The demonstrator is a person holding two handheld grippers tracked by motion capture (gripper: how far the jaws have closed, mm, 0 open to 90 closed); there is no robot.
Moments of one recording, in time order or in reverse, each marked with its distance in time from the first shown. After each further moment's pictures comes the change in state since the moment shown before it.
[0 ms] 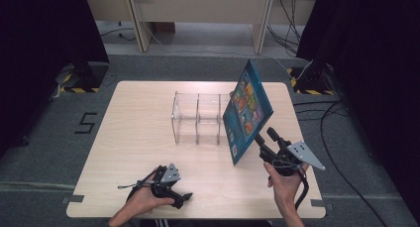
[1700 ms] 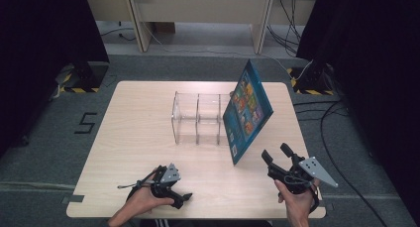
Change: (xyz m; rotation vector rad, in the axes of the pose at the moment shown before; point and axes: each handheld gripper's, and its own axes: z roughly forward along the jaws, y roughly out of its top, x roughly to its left) left arm 0.000 0.000 0.000 0.003 -0.001 0.005; right arm -0.014 -0.019 -0.041 0.056 -0.012 0.031
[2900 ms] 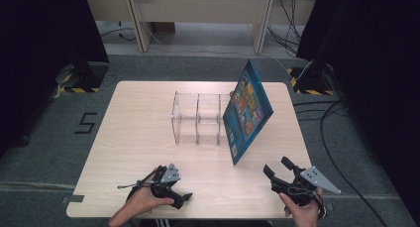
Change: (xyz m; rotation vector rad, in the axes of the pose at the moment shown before) left arm 0.000 0.000 0.000 0.000 -0.001 -0.002; right arm -0.009 -0.021 -0.022 0.132 0.043 0.010
